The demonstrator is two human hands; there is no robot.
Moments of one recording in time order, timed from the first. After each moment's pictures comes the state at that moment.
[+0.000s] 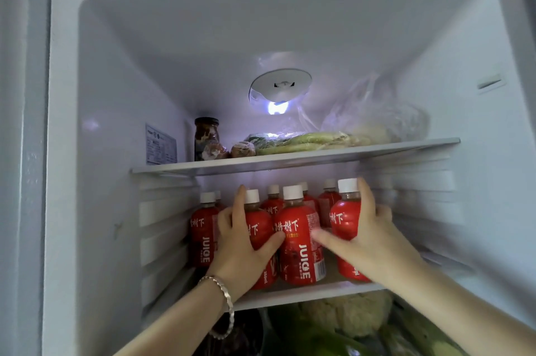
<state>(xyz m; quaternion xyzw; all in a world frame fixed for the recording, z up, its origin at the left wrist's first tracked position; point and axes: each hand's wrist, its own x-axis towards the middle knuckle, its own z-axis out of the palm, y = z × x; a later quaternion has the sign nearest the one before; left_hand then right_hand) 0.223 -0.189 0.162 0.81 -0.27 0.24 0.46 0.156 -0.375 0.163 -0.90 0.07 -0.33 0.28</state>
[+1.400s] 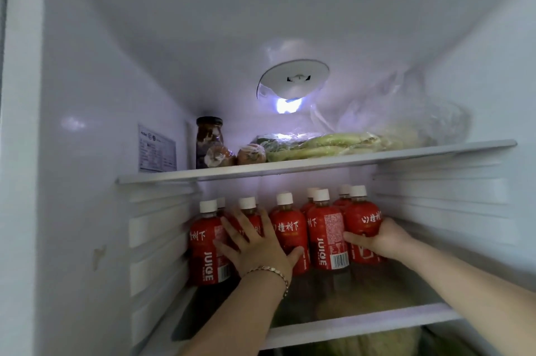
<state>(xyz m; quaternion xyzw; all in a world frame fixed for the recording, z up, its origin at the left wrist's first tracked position) 0.301 -0.237 0.162 0.97 -0.04 0.22 0.11 0.279 -0.444 0.162 -0.86 0.09 -0.21 0.46</state>
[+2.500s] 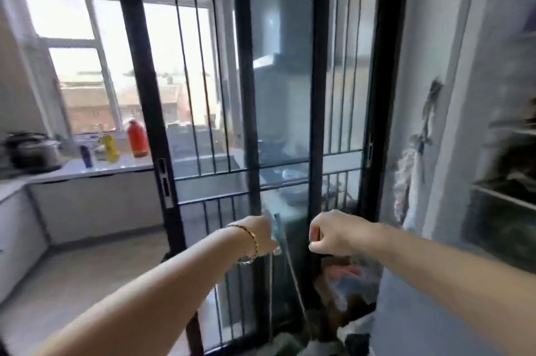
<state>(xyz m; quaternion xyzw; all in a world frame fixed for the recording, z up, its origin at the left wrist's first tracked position) -0.298 -0.038 0.015 0.90 0.42 -0.05 0.06 -0.165 -0.139 0.037 -0.77 -0.63 0.09 0.02</state>
